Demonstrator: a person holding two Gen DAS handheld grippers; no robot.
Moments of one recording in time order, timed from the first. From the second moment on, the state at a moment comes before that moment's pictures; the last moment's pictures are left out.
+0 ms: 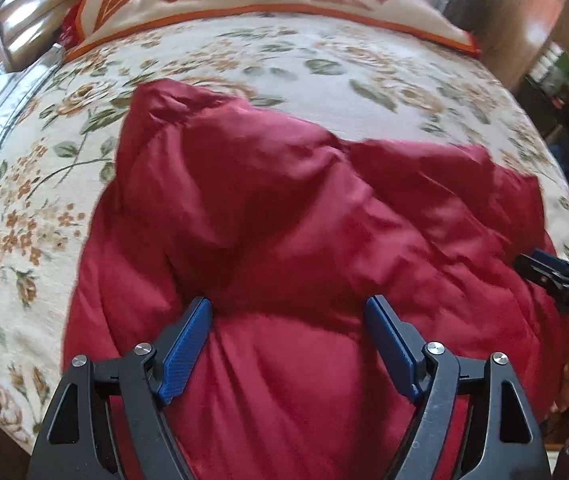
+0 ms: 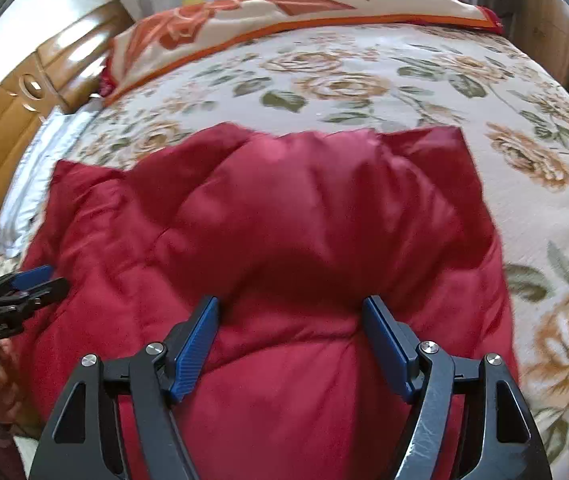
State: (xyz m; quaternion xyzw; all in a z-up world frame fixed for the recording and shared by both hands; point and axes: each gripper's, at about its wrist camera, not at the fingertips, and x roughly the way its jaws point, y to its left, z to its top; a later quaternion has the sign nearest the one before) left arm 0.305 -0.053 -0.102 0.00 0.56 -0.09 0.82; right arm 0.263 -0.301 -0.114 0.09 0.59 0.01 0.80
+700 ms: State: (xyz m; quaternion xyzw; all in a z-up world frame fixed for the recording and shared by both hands) left arm 0.376 0.016 -0.173 -0.14 0.57 0.00 0.81; right arm 0.270 -0.361 -0.154 0.19 0.56 -0.05 0.80
